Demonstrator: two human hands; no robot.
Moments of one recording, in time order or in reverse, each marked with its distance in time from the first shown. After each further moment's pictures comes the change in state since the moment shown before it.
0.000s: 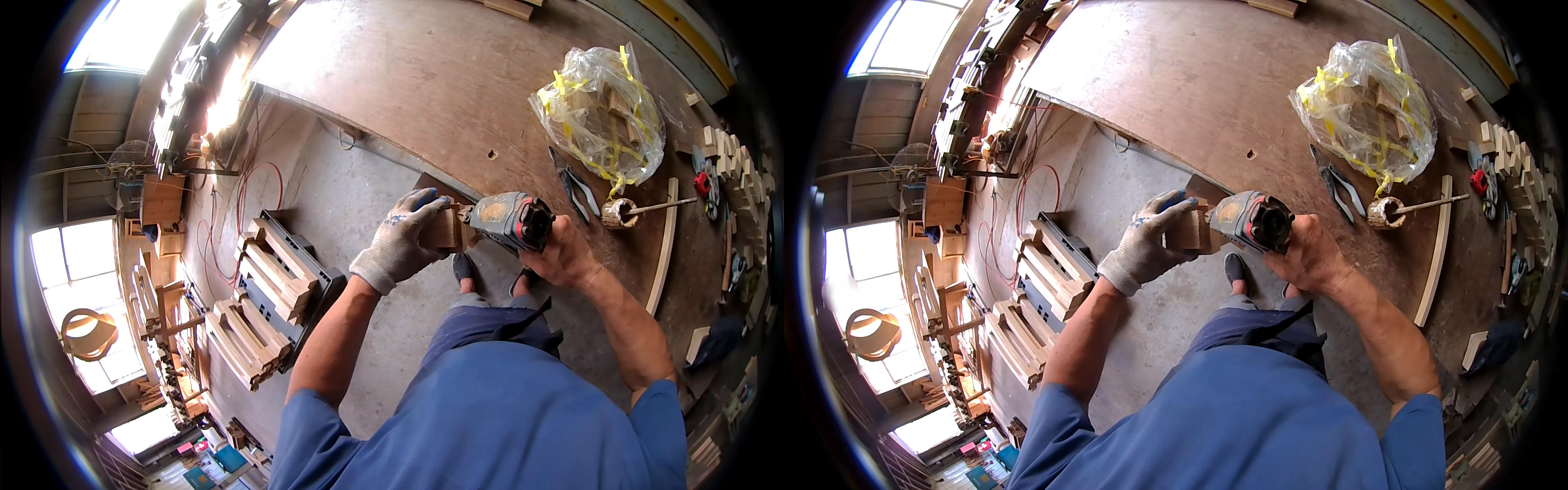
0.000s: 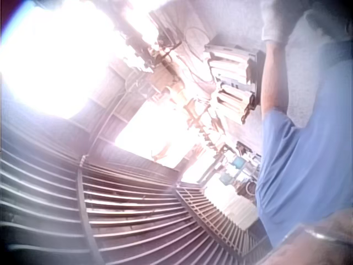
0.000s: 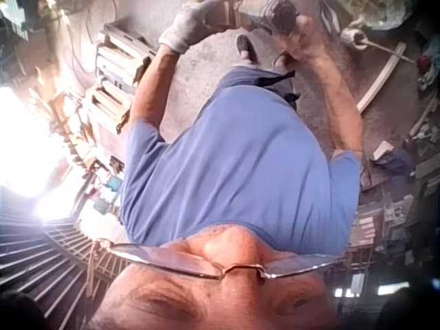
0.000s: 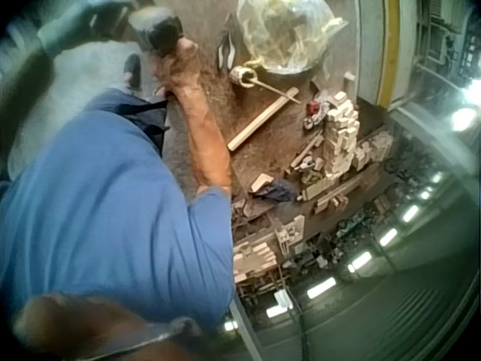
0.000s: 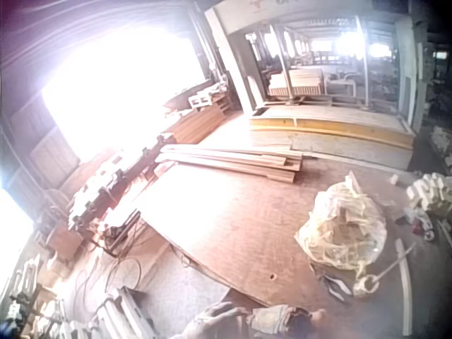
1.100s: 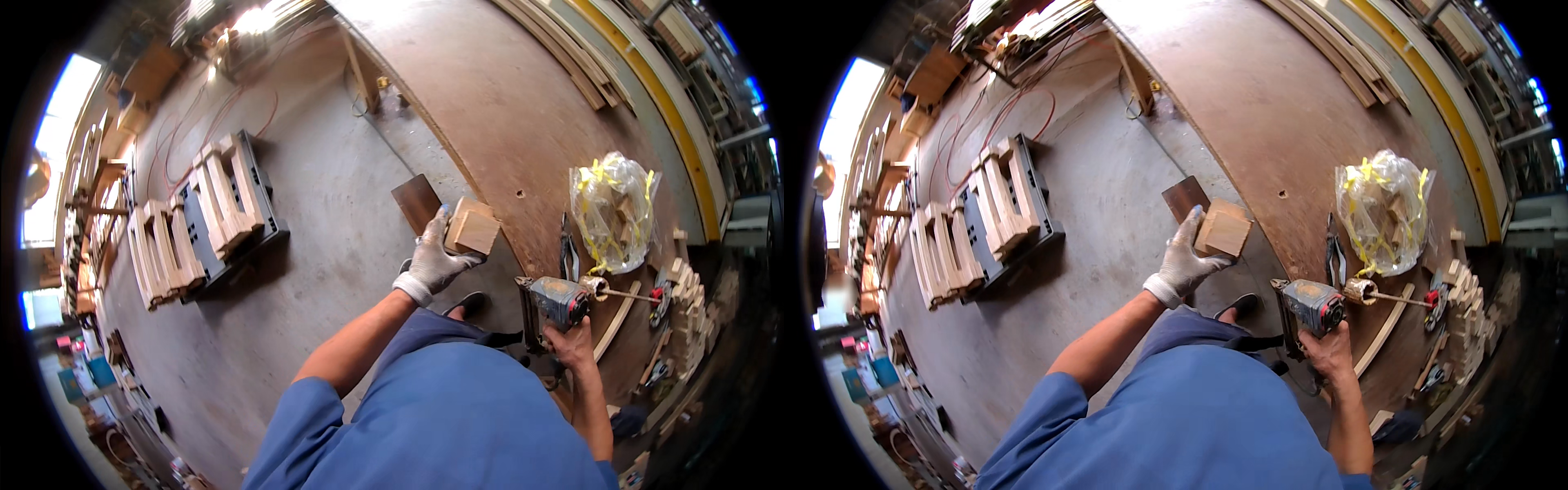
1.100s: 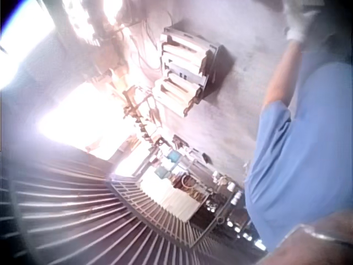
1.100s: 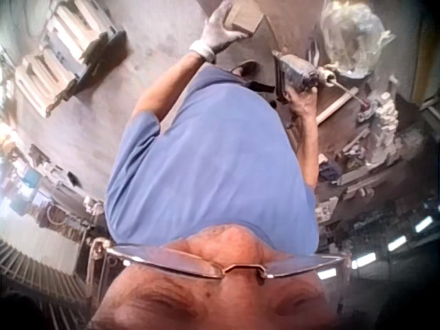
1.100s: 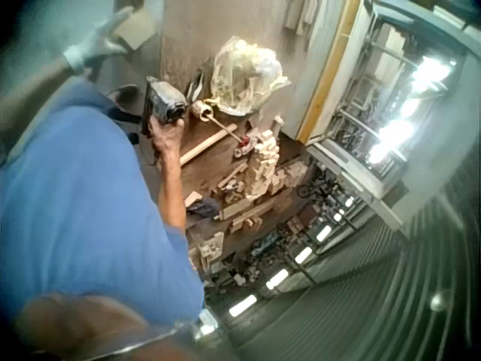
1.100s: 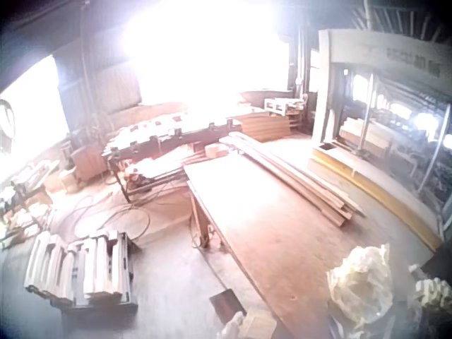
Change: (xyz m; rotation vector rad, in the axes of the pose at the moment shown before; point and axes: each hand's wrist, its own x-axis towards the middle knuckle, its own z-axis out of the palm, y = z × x) left_hand -0.045 0.003 0.096 -0.602 0.511 -0.552; right_hand -0.075 -0.038 -0.032 0.445 -0.028 0.869
